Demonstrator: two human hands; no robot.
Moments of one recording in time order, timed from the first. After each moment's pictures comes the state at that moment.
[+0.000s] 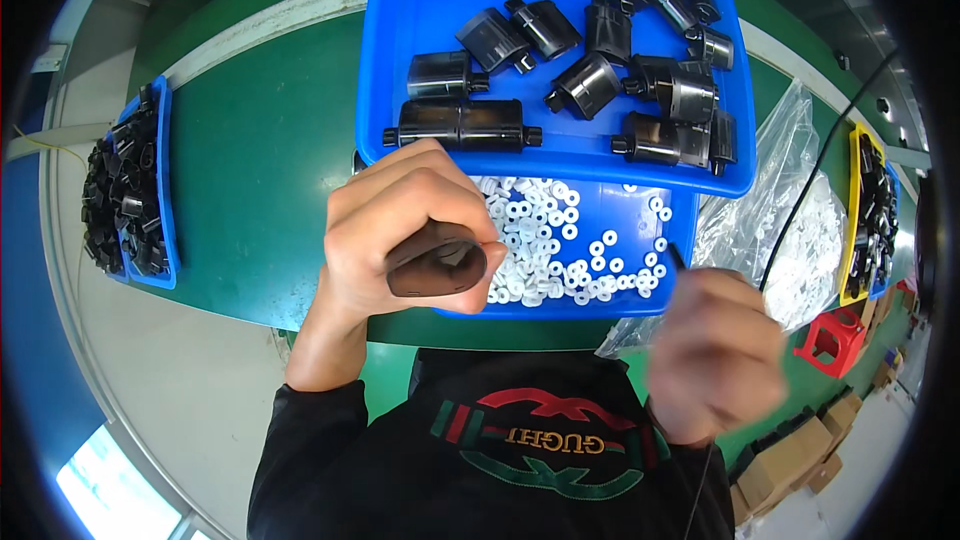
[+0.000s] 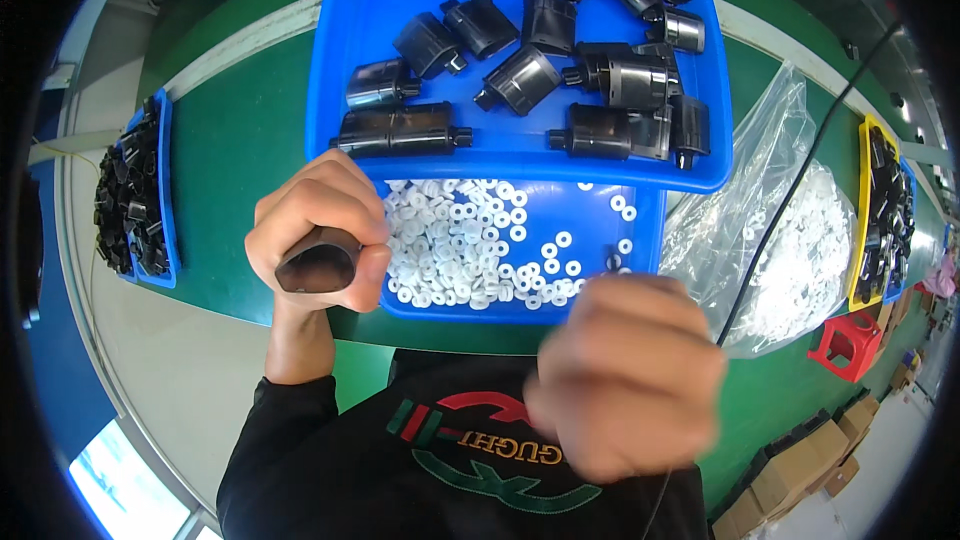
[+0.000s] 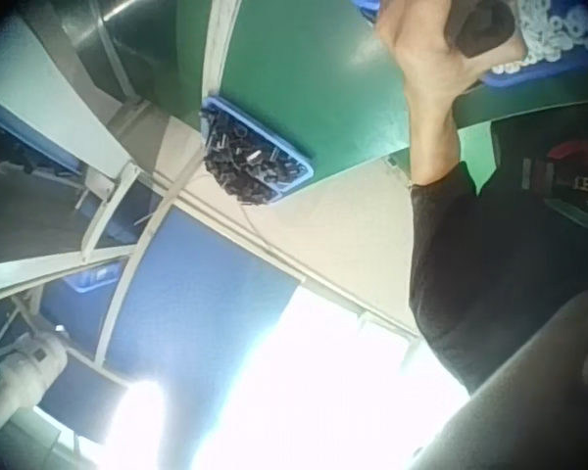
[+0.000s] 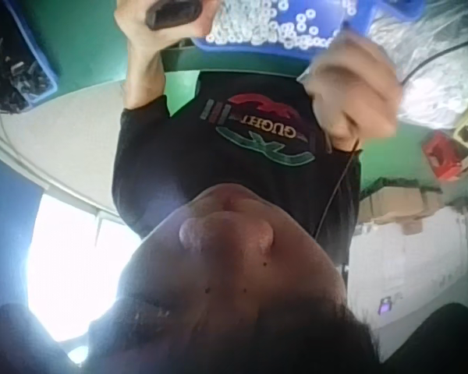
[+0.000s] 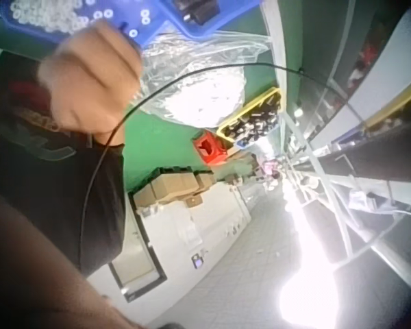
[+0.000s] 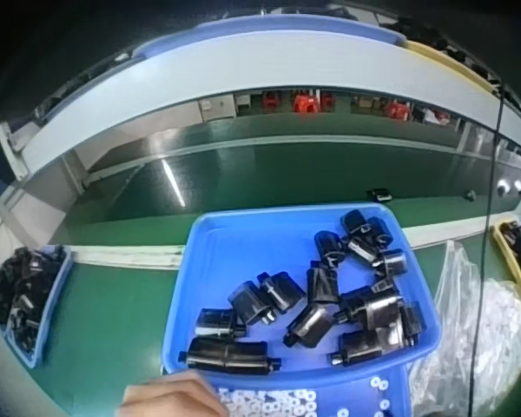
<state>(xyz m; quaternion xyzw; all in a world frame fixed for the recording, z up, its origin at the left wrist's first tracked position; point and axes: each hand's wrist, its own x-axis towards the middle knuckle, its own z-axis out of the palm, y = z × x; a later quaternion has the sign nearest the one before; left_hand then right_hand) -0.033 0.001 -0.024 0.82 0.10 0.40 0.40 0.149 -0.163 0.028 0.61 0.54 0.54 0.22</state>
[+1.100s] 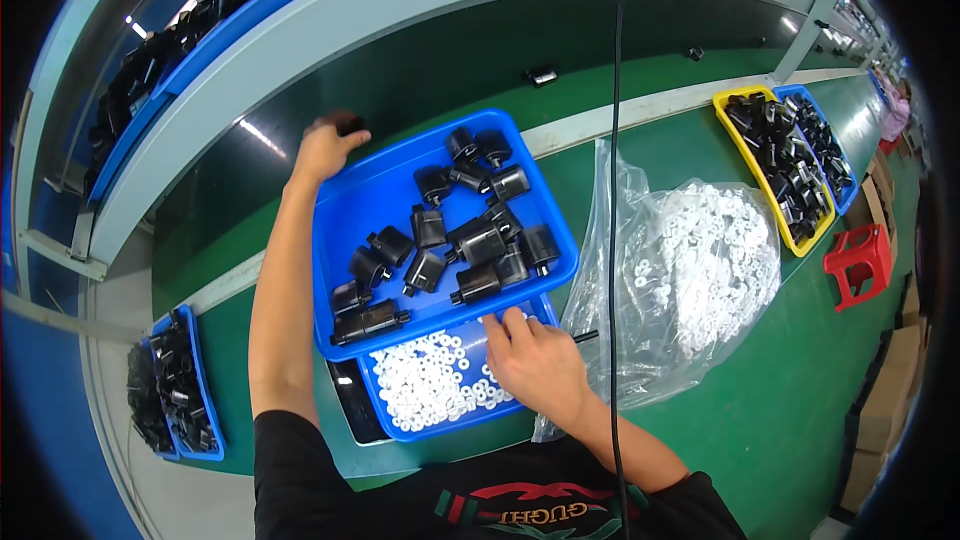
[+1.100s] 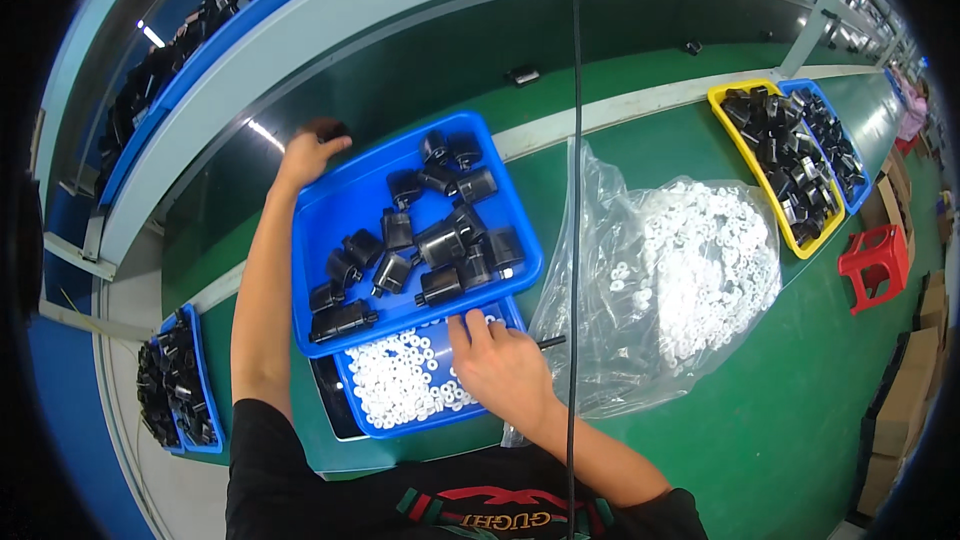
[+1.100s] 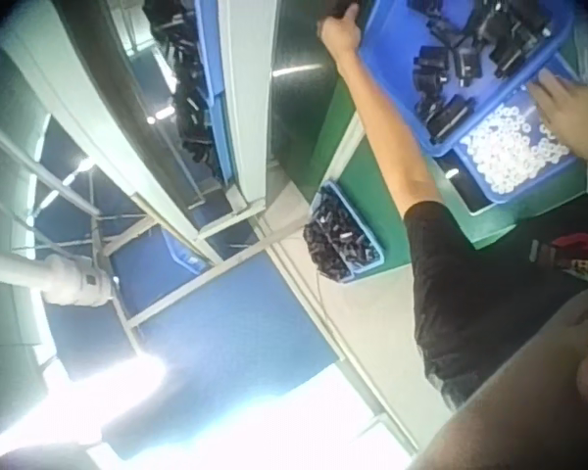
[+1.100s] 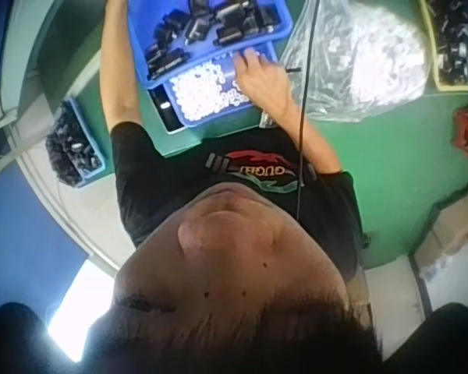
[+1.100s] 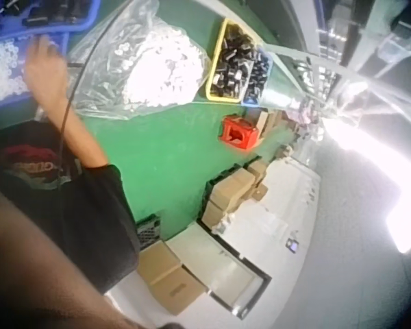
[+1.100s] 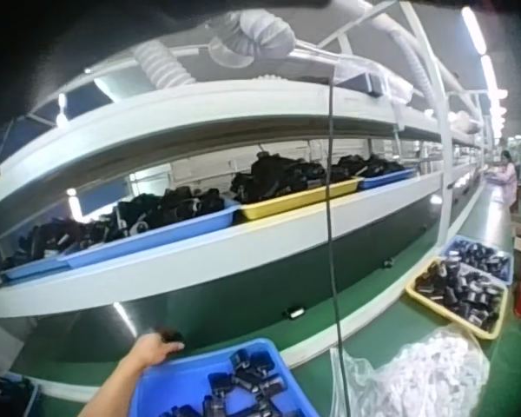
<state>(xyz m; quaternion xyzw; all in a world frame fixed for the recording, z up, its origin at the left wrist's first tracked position) 0.143 0.251 -0.042 0.92 0.29 0.18 0.19 0.164 -0.174 -0.066 0.77 0.60 0.08 -0.20</state>
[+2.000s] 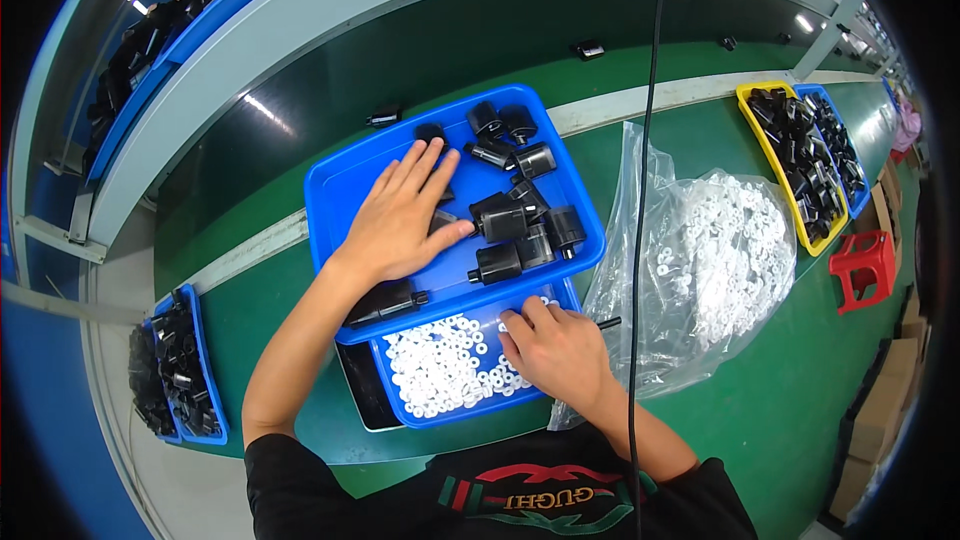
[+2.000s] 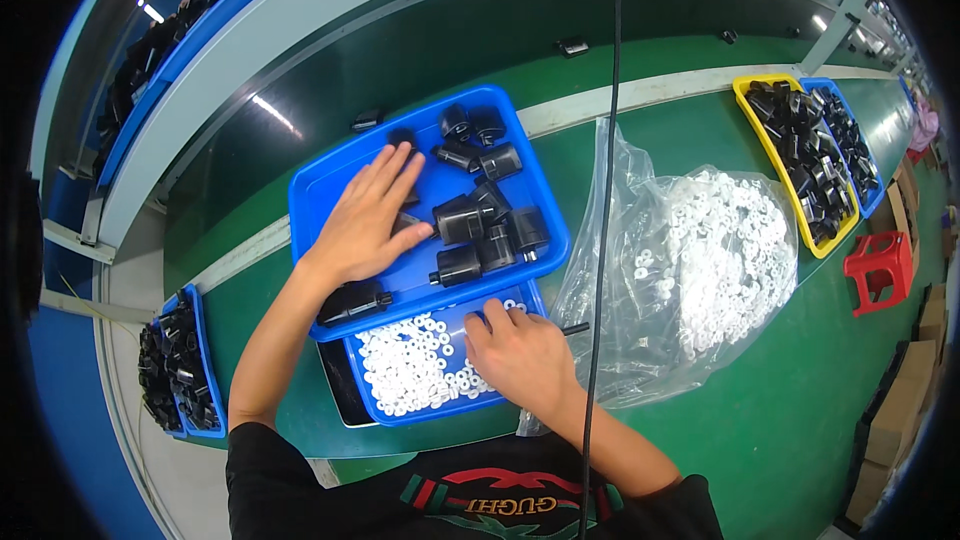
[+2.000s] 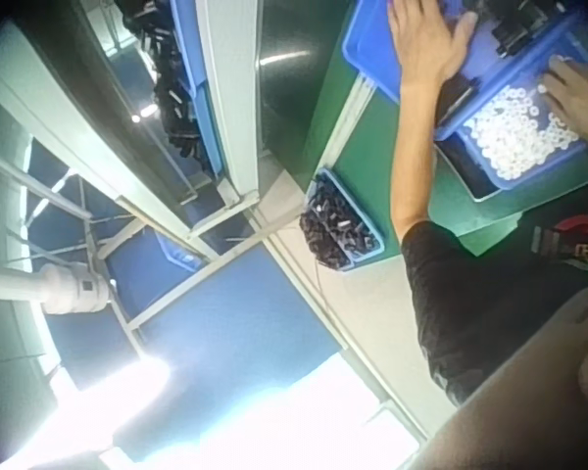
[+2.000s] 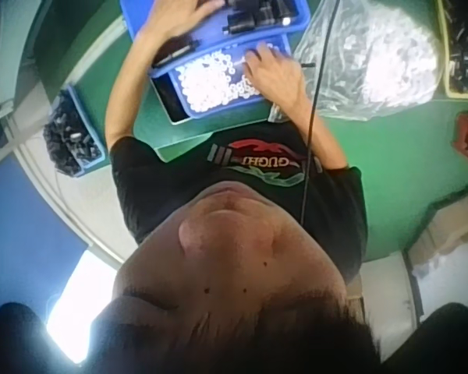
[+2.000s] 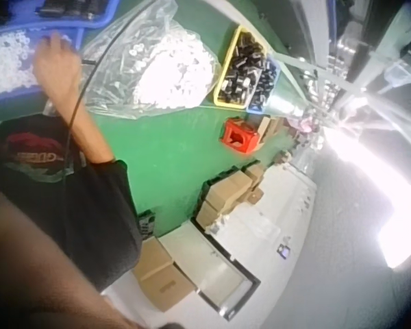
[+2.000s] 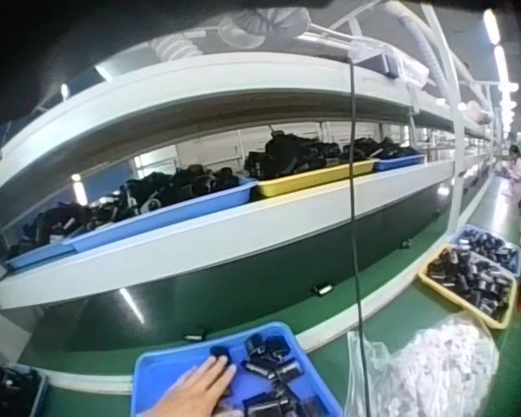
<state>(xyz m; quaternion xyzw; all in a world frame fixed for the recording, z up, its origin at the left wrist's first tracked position) 0.098 0.076 -0.017 0.99 0.10 0.05 0.06 0.166 -0.174 -0.063 0.76 0.61 0.02 -0.23</state>
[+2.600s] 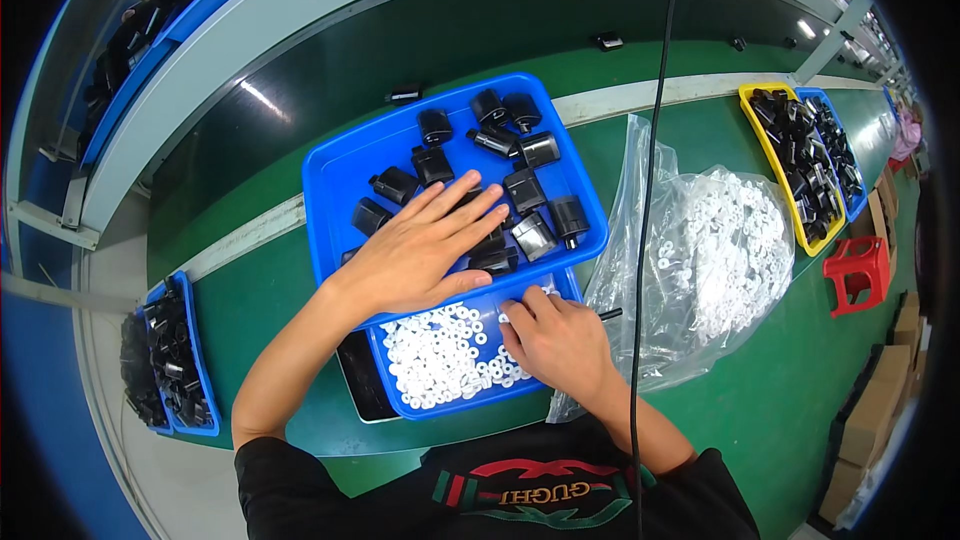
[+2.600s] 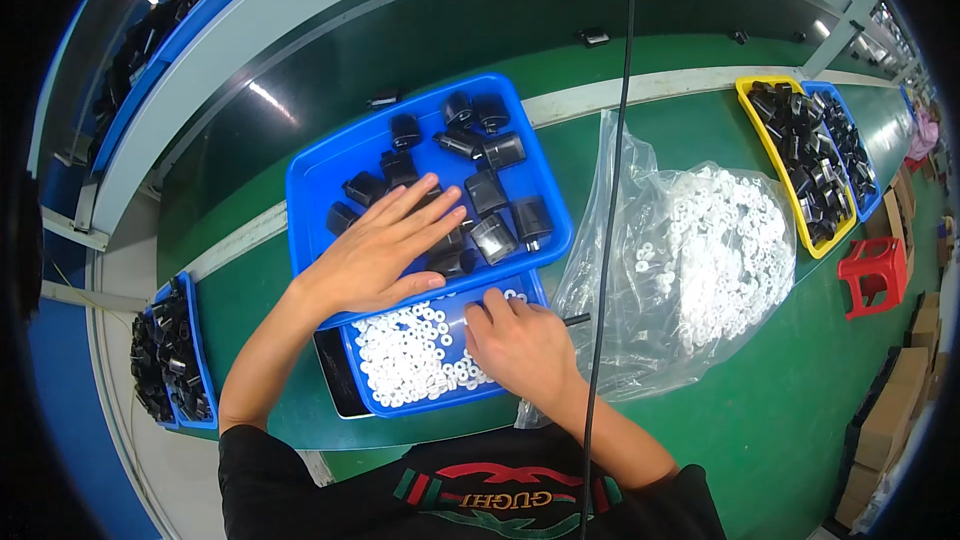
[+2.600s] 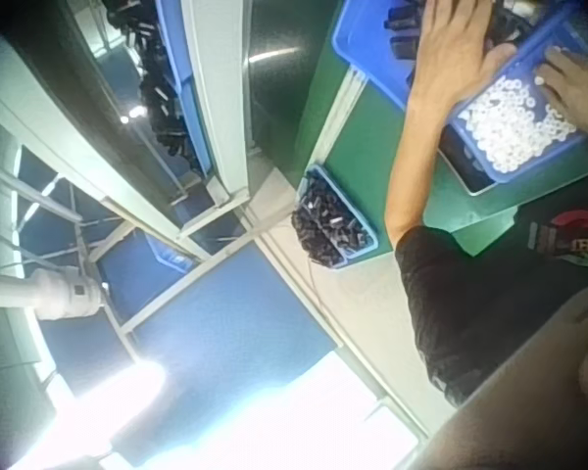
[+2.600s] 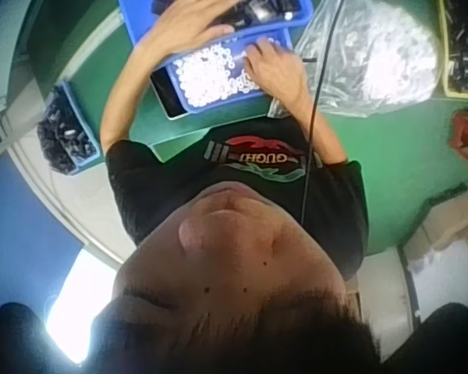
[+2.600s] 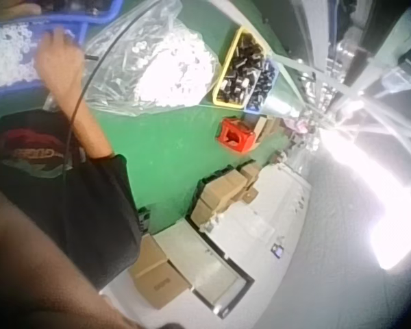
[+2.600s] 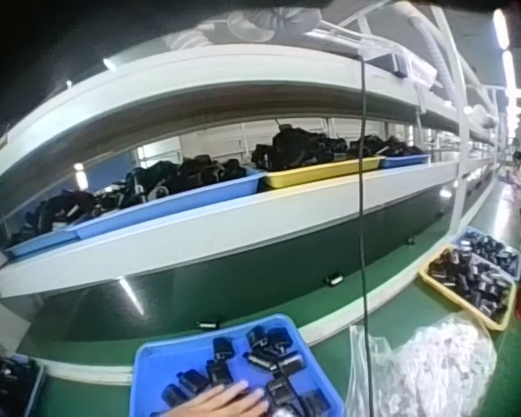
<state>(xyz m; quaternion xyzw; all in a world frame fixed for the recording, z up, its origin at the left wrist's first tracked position) 0.081 0.048 -0.005 0.99 -0.05 -0.02 0.11 0.166 -0.174 -0.059 0.75 0.62 0.02 -0.23</state>
